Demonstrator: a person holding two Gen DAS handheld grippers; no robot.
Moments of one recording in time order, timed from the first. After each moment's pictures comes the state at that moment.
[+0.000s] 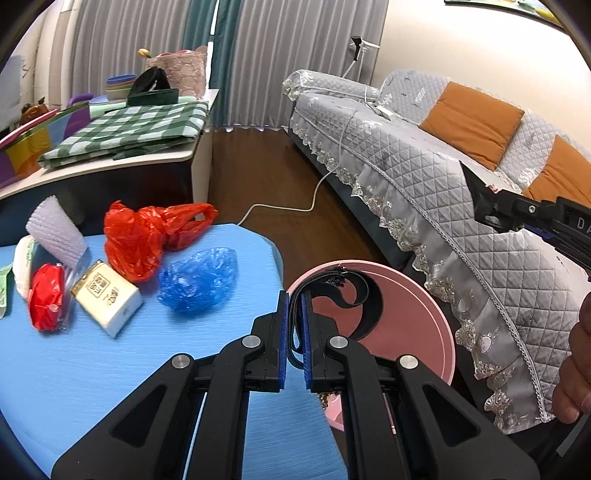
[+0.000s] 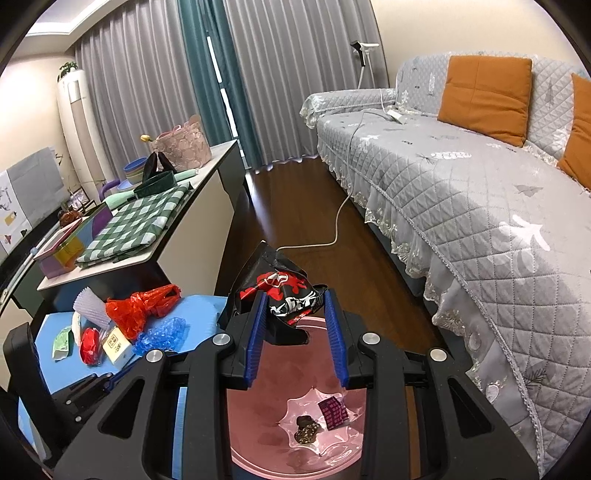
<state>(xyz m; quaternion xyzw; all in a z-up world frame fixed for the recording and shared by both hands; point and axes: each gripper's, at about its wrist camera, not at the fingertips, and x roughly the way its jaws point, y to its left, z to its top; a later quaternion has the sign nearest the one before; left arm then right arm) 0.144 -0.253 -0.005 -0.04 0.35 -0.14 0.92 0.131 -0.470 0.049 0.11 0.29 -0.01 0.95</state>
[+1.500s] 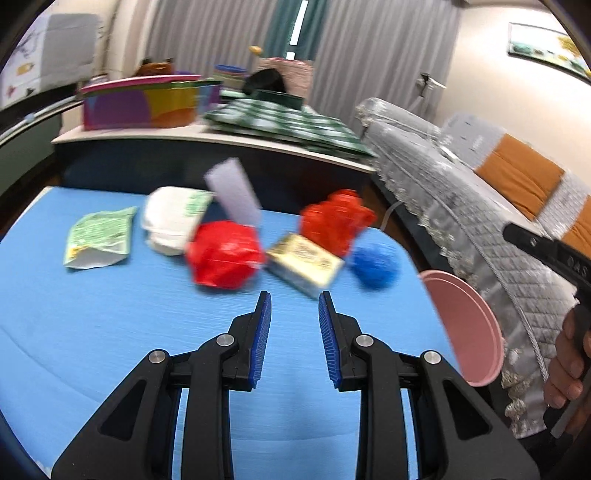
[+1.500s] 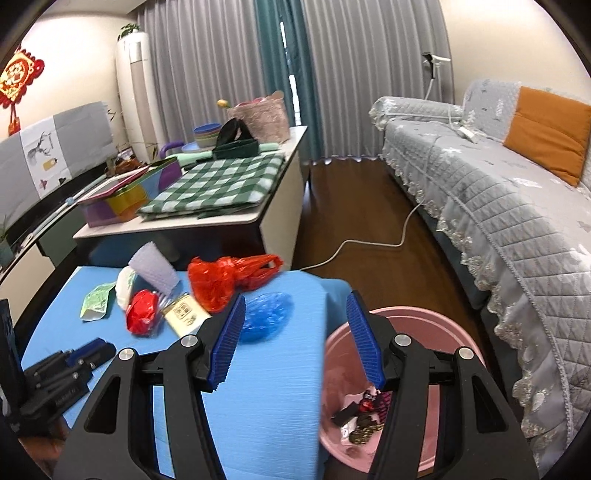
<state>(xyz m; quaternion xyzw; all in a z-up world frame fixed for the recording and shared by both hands) 0.087 -0.053 -0.009 -0.11 0.33 -0.03 0.94 0.129 -0.322 0.037 0.04 0.29 0.09 0.95</state>
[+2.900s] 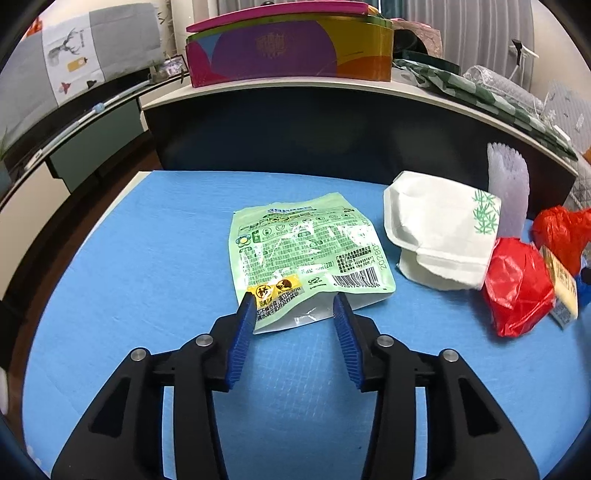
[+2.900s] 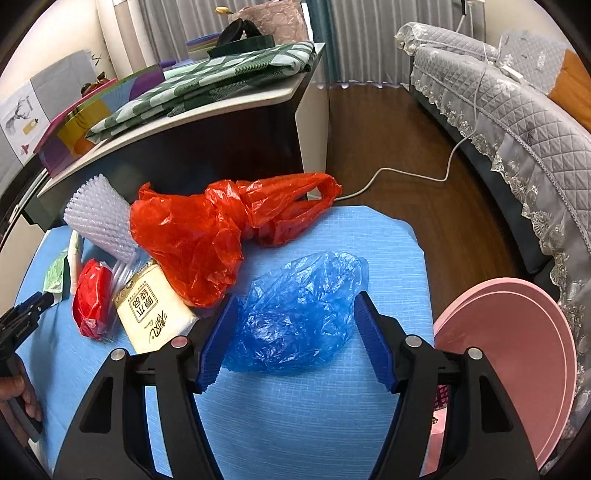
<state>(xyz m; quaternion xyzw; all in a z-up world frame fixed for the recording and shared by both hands) 0.166 0.113 -0.057 -0.04 0.41 0.14 0.90 0.250 -0.245 -0.063 0.03 0.43 0.11 0.90</state>
